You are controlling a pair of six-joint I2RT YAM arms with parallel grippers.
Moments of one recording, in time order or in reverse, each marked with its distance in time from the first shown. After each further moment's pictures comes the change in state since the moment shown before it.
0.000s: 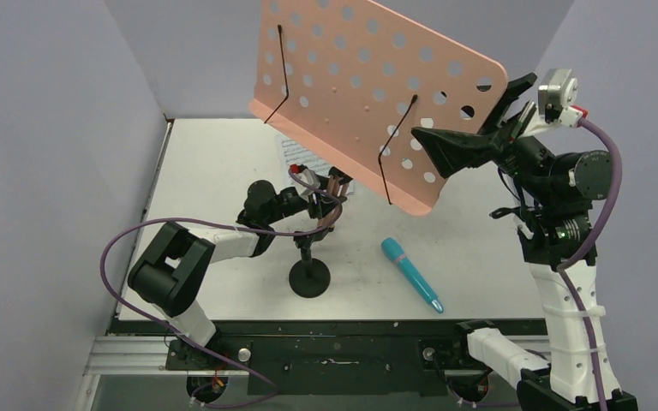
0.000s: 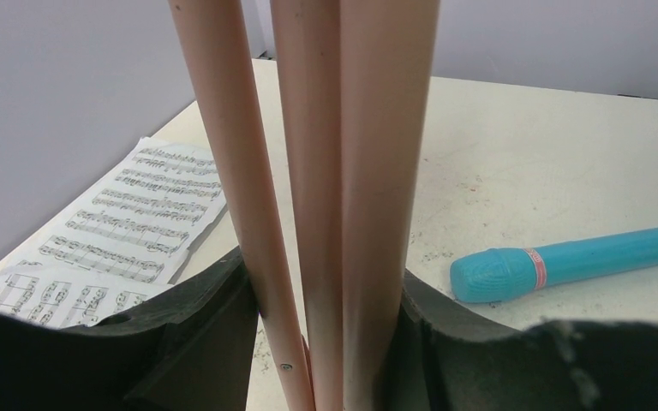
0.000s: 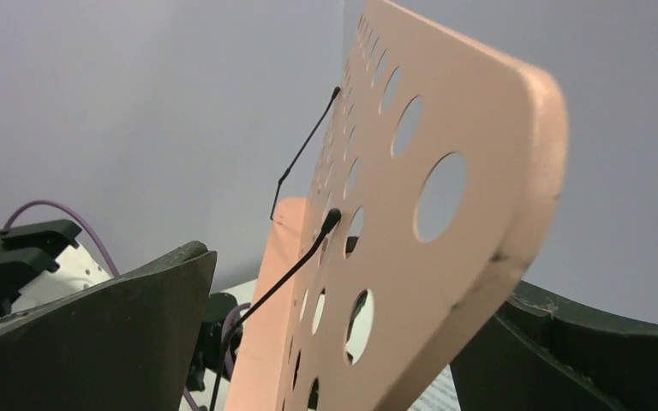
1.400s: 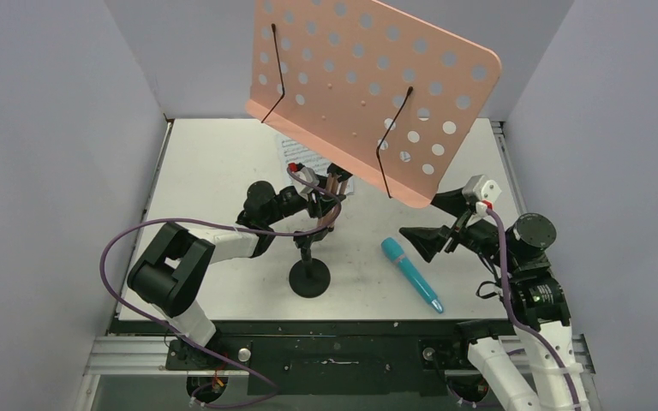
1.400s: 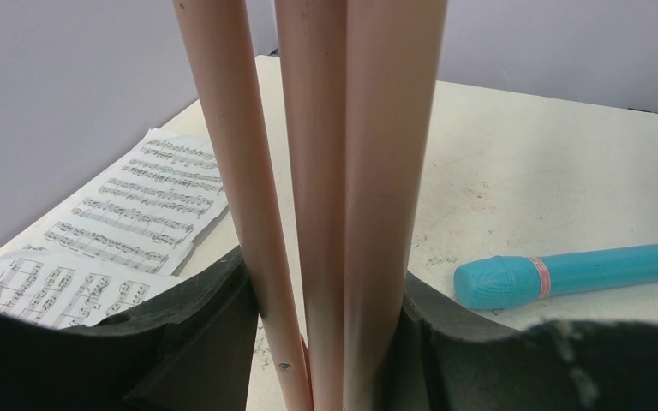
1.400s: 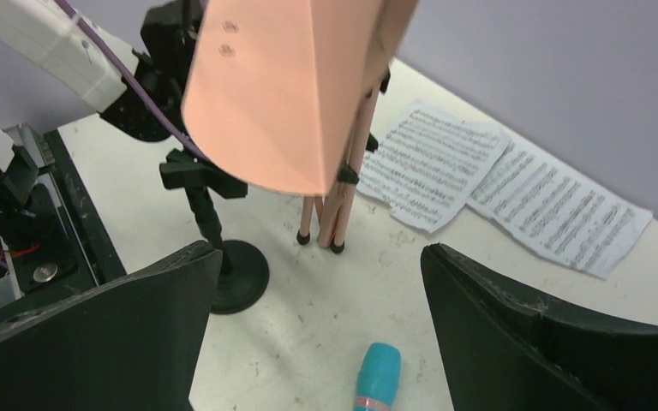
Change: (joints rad) left arm -0.002 -0.003 -0.008 0.005 -0.042 -0.031; right arm 0.000 -0.426 -0.589 -0.424 -0.019 -0.397
